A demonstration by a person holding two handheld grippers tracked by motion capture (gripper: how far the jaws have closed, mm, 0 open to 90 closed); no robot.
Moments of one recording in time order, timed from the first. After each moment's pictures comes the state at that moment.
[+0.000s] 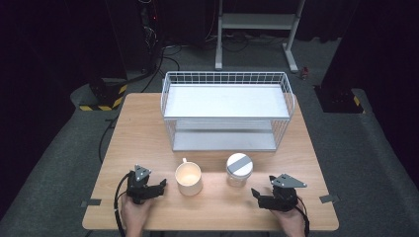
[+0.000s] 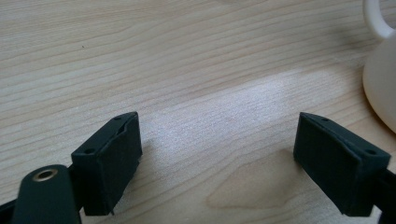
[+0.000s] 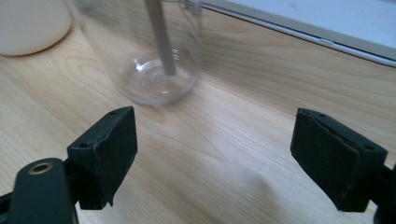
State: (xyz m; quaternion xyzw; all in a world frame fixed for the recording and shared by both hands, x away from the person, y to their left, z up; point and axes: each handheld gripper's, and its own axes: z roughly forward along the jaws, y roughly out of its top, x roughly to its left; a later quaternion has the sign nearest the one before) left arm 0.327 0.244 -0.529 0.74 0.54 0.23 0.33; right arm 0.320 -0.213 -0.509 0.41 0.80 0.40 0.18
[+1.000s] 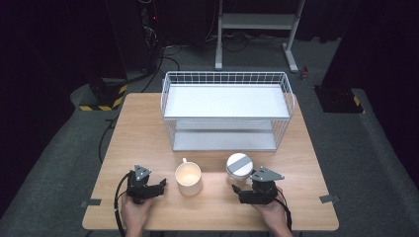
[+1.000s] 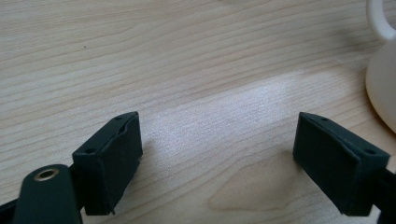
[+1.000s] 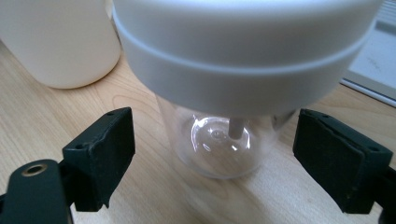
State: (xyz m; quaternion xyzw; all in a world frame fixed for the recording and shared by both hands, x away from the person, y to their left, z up) left arm 0.327 0.244 -0.529 0.74 0.54 0.24 0.32; right arm 0.336 -0.159 -0.500 0.36 0.82 0.42 0.17
